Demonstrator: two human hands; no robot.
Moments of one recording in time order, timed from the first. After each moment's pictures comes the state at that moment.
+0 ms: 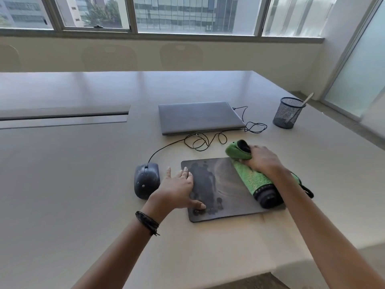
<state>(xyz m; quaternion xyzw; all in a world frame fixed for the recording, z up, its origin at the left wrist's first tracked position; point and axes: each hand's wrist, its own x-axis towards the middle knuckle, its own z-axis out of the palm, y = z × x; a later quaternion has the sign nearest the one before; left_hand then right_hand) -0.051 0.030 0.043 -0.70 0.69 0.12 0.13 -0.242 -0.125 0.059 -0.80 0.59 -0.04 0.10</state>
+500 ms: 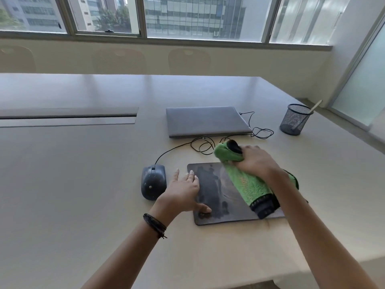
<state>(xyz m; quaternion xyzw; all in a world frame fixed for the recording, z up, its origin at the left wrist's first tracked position) -0.053 0.032 0.042 -0.70 0.70 0.11 0.12 -0.212 -0.095 0.083 -0.86 0.50 -0.07 0.08</state>
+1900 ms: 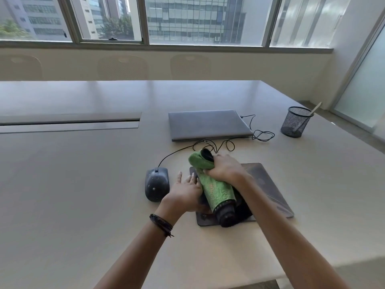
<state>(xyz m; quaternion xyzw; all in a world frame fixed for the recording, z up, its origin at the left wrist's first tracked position) -0.058 0.032 0.048 -0.70 0.69 0.12 0.12 -0.150 -0.068 0.070 -0.87 0.47 -0.04 0.13</state>
